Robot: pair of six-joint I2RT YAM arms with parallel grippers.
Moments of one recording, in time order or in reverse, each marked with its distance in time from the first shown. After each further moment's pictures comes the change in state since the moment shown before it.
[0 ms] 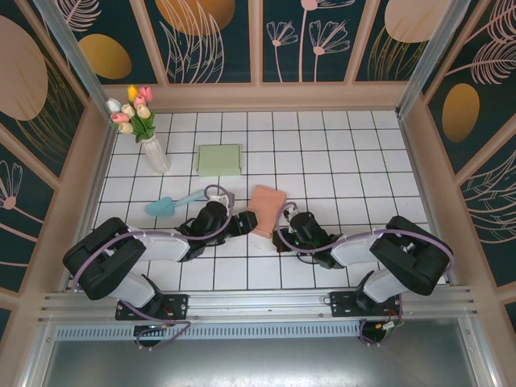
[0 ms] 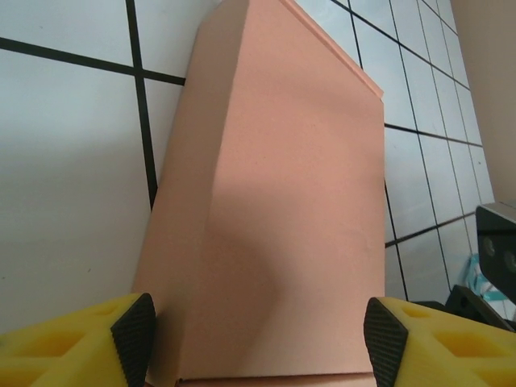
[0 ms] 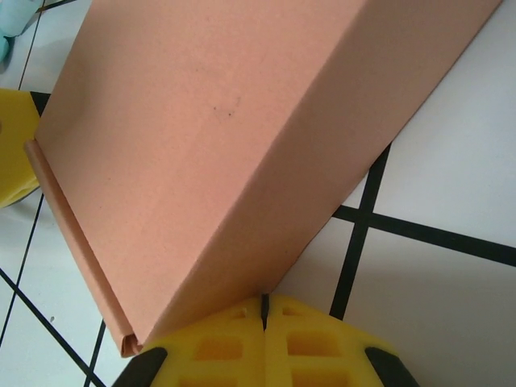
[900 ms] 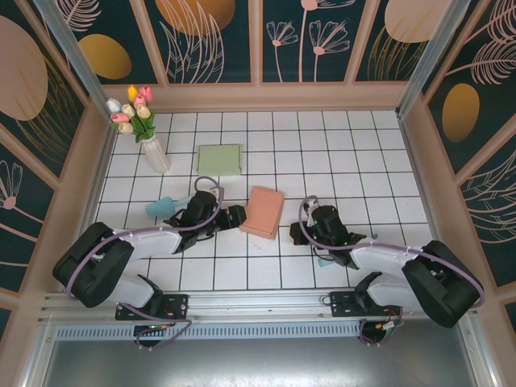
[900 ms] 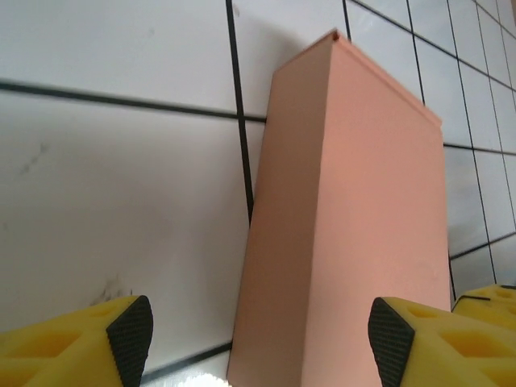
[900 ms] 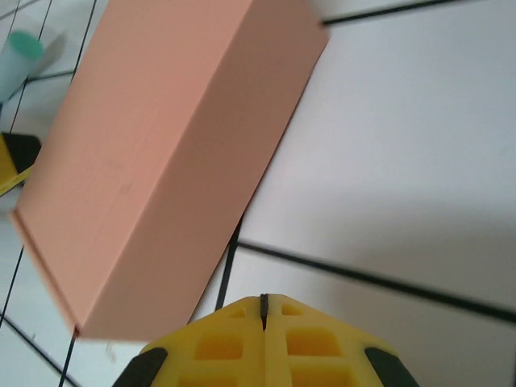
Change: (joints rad) left arm 0.155 -0.085 0.029 -0.219 0.084 0.121; right arm -0.176 -0.278 -0.069 -0.203 -0.051 -0.098
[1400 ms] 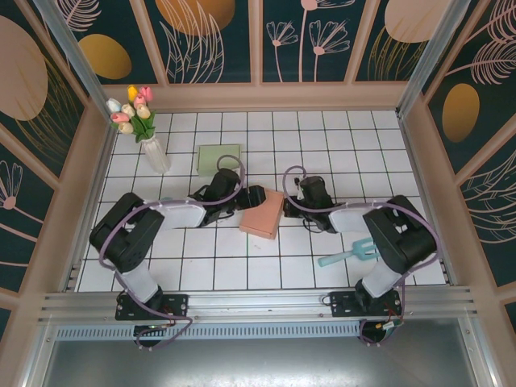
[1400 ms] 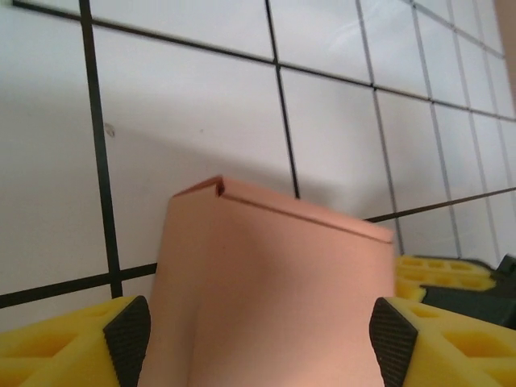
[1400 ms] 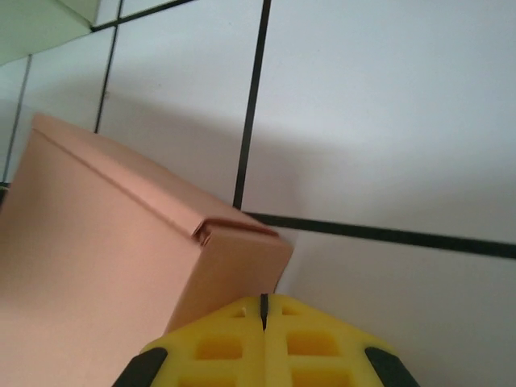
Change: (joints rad) left arm -0.003 0.285 0.354 -0.057 0.006 0.019; right arm -0.154 0.404 0.333 -0.006 -0.038 -0.071
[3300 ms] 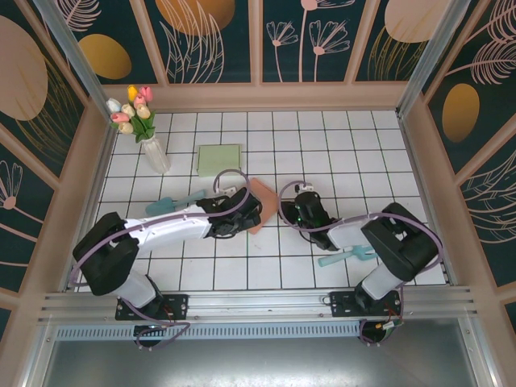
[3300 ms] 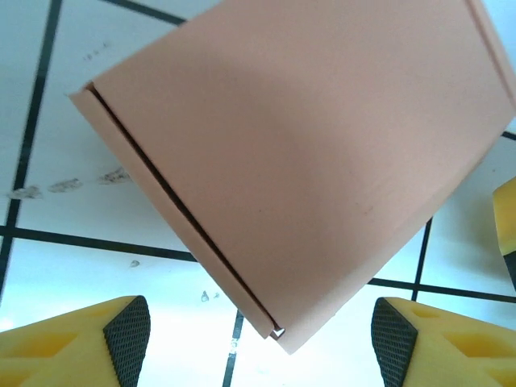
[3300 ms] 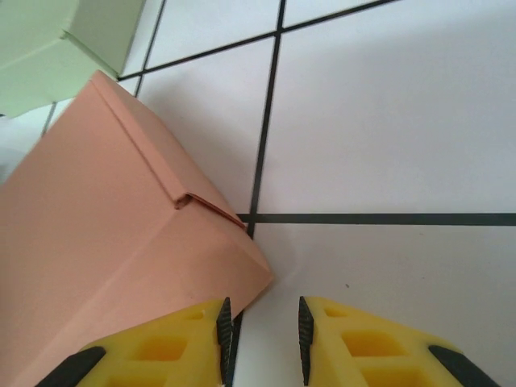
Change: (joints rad) left arm -0.272 -0.162 0.140 -0.744 -0.410 -0.357; right arm 0.141 -0.037 -0.133 0.243 0.263 0.076
